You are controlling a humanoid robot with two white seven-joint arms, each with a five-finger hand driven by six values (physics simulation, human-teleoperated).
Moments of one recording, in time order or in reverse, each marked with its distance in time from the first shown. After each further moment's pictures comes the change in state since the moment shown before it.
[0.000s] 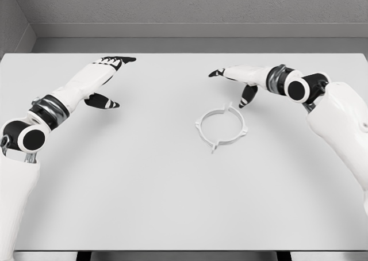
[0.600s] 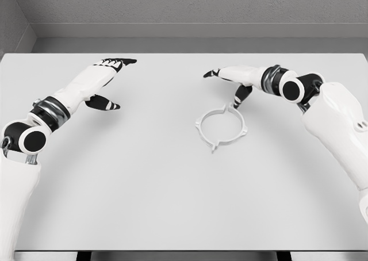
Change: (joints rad) left arm 0.008 -0.003 0.000 -0.002 0.000 0.000 0.000; right arm -0.002 0.019 0.001 -0.001 0.000 0.002 0.000
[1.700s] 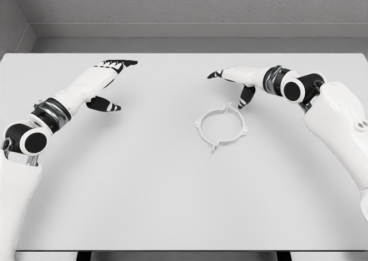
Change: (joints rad) left arm 0.008 -0.003 0.000 -0.003 0.000 -0.001 0.000; right arm -0.005 -0.006 0.009 0.018 0.032 -0.001 0.000
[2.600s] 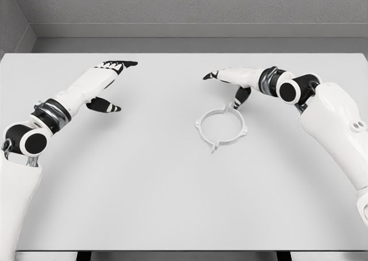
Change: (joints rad) left arm 0.005 0.000 0.000 -0.002 0.000 0.000 0.001; right arm 0.002 0.018 0.007 -0.007 0.001 0.002 -0.001
